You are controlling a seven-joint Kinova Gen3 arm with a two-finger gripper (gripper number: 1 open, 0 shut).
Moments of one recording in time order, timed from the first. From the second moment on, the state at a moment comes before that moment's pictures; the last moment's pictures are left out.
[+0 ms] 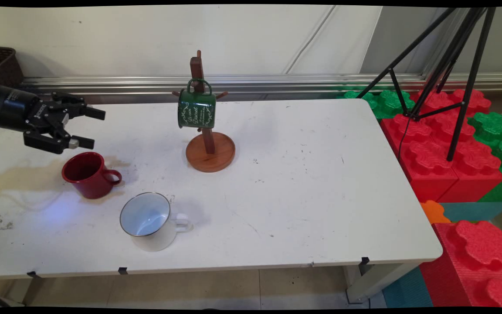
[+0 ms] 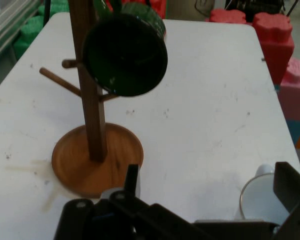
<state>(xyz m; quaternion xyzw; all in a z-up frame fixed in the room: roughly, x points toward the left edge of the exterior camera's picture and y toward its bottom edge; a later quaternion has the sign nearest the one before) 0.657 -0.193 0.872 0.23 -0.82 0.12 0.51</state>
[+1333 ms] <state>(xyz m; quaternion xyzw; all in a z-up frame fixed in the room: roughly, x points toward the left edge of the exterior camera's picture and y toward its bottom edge) 0.581 -0.247 0.861 0.20 -0.79 0.10 0.57</state>
